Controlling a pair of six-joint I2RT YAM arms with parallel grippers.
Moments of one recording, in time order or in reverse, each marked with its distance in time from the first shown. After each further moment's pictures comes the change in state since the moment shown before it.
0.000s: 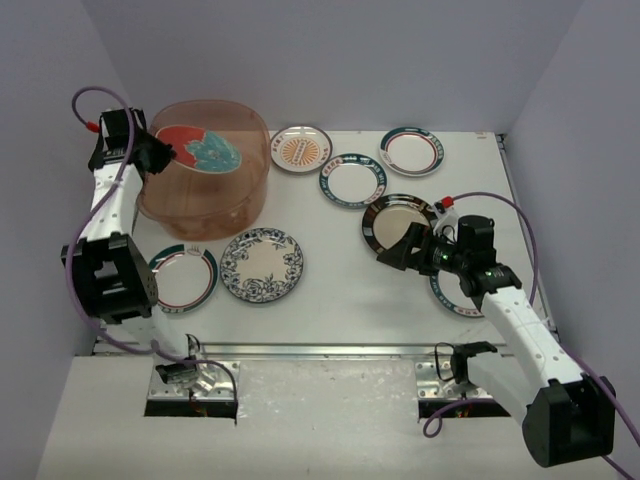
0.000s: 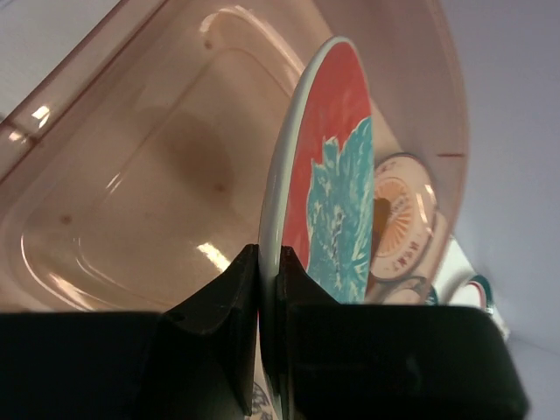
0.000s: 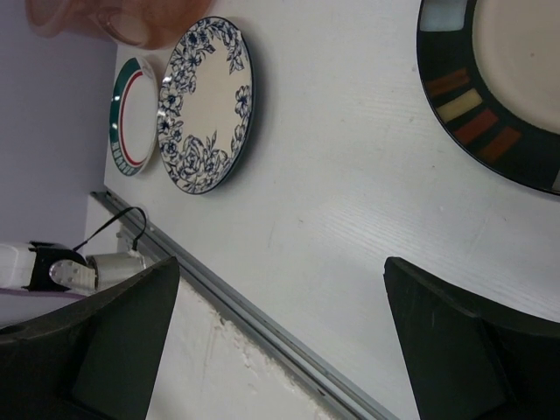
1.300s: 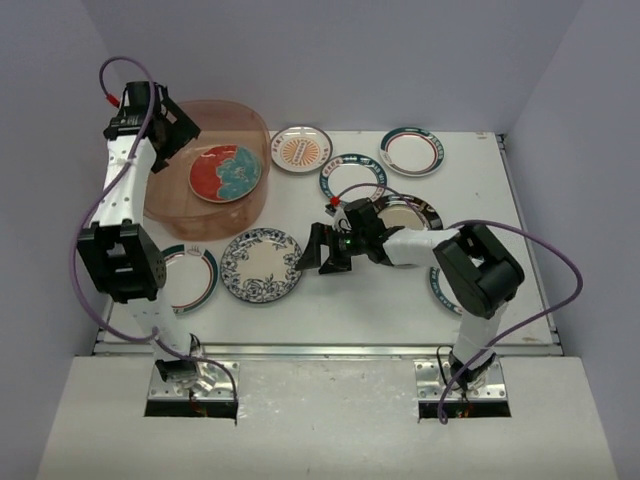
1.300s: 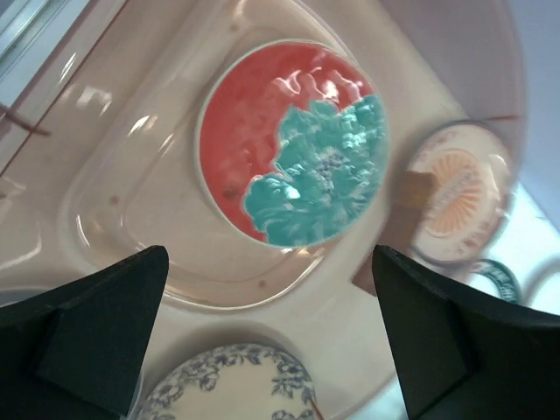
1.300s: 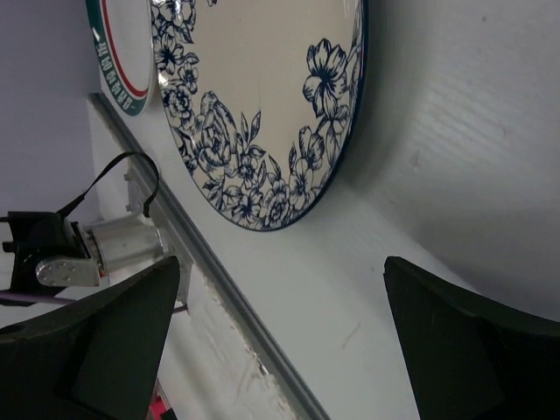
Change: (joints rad) left arm -0.120 0.097 0.308 -0.335 -0.194 0.134; right arm 0.472 0.927 0.392 0.384 0.006 0.190
